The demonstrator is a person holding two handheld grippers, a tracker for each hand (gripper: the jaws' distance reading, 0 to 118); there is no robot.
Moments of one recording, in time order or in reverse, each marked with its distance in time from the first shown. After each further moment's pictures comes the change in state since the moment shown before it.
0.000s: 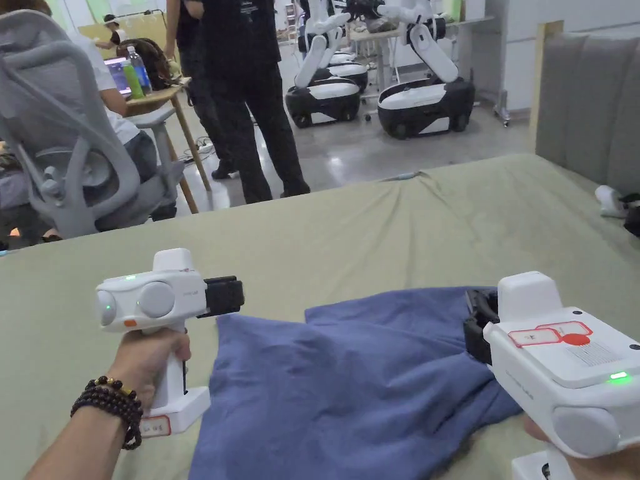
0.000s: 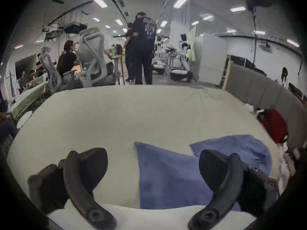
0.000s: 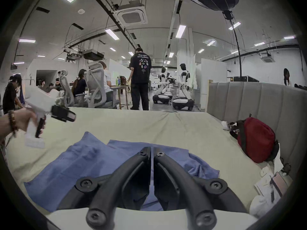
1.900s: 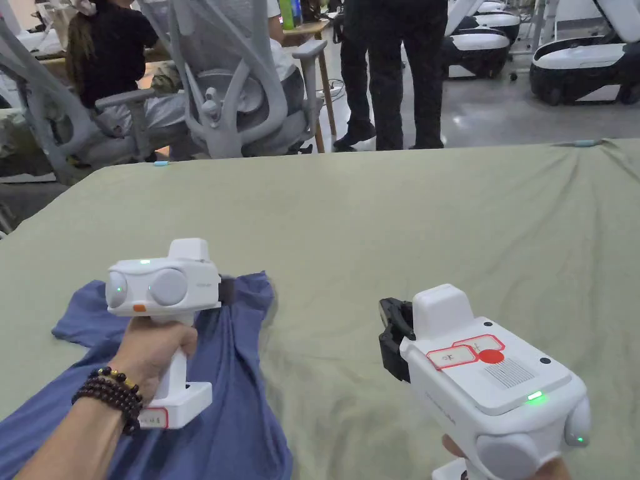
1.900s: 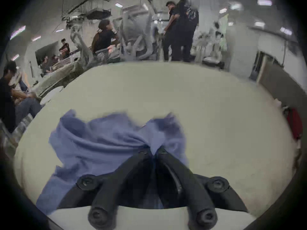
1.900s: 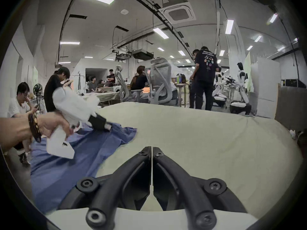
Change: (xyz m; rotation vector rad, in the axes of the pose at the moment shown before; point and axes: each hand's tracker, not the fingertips) left arm -0.200 -0.069 0.091 -0.008 0.129 0.125; right arm -0.257 0.002 -0.042 0.018 0.478 0.100
